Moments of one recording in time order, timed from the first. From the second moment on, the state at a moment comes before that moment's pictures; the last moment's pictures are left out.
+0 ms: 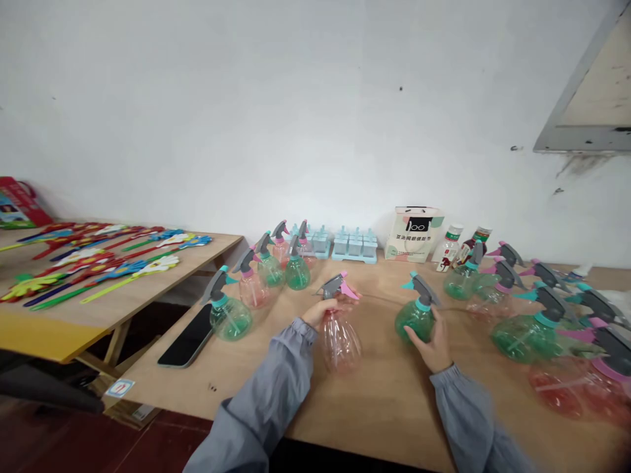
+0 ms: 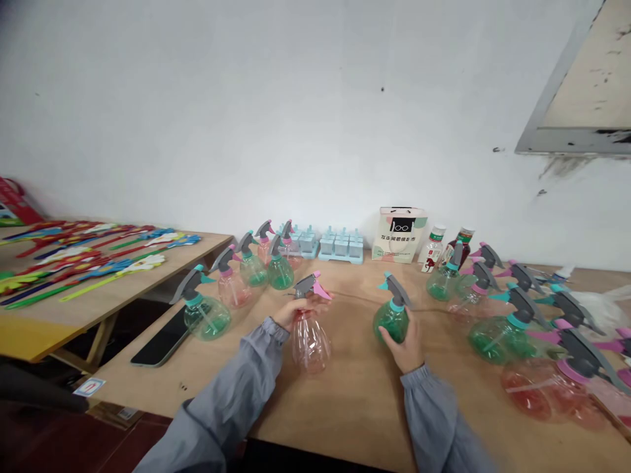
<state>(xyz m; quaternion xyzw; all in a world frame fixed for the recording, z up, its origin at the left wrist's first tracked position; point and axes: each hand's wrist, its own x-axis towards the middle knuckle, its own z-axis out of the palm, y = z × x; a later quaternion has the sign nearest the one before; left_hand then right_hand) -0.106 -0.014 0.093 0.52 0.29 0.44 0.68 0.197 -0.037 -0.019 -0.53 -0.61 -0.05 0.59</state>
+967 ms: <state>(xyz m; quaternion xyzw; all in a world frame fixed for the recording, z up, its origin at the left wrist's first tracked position) -0.104 -0.016 0.088 0.51 0.34 0.43 0.66 0.170 -0.074 -0.024 -0.51 -0.63 -0.06 0.59</state>
